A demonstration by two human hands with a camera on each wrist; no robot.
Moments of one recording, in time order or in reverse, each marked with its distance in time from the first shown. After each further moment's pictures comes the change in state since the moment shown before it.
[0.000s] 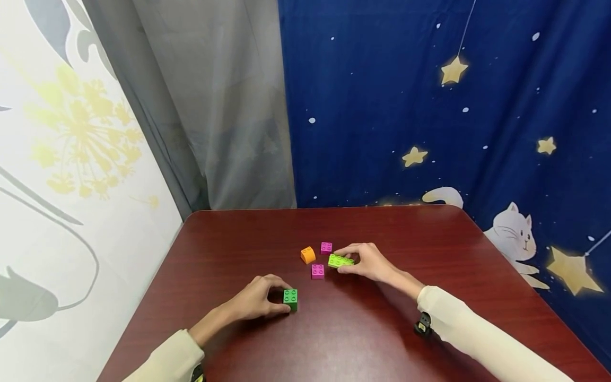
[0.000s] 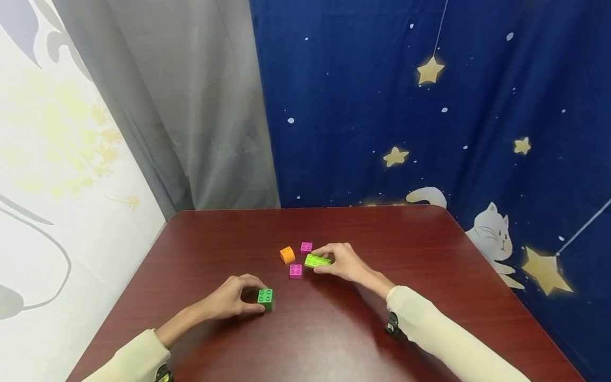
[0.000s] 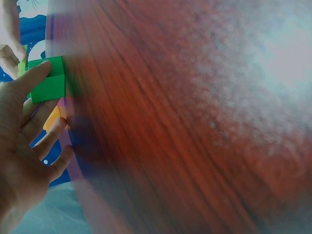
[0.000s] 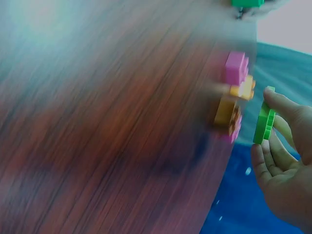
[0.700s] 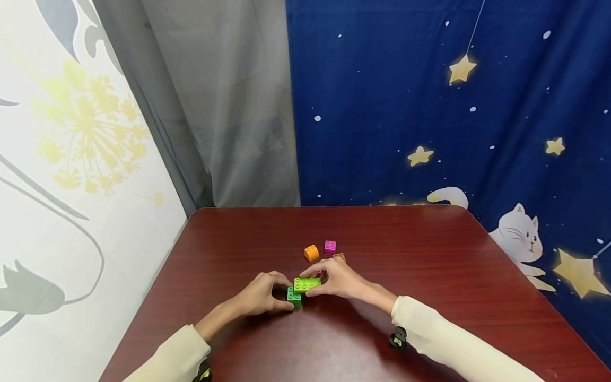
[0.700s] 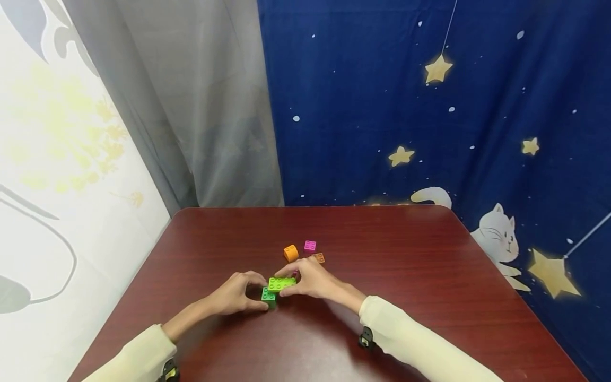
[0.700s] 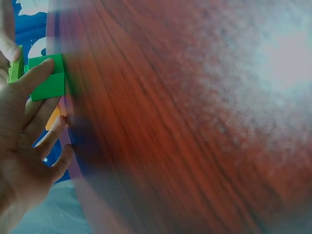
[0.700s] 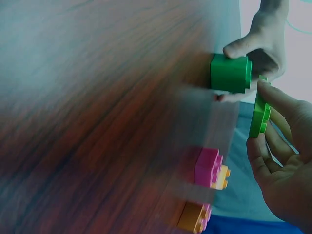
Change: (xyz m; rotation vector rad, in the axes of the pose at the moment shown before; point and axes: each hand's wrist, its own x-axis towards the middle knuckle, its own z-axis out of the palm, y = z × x) left_hand 0.002 -0.002 0.000 0.018 0.013 -0.018; right_hand 0.016 -0.070 0.054 0.067 -0.158 -0.157
